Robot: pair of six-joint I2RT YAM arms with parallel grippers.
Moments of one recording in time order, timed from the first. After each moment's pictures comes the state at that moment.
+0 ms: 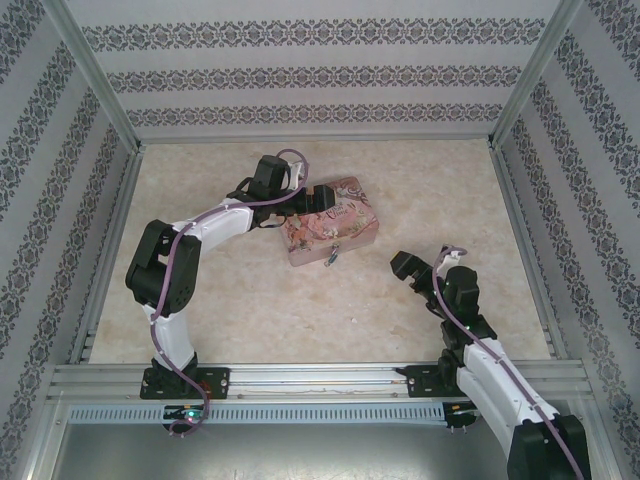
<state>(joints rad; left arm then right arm) -0.42 1.88 1.30 -0.08 0.50 -0.59 0.15 0.66 0.08 0.23 -0.31 0.83</state>
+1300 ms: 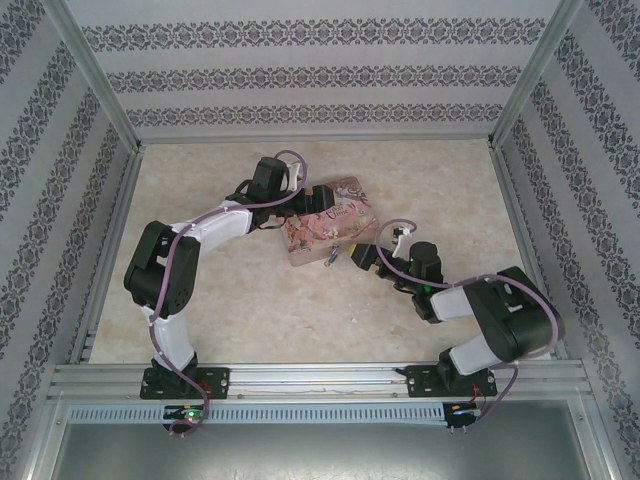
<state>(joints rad) -0.42 1.87 1.27 -0.04 0.50 -0.61 0.34 1.53 0.25 0.95 -0.49 0.83</state>
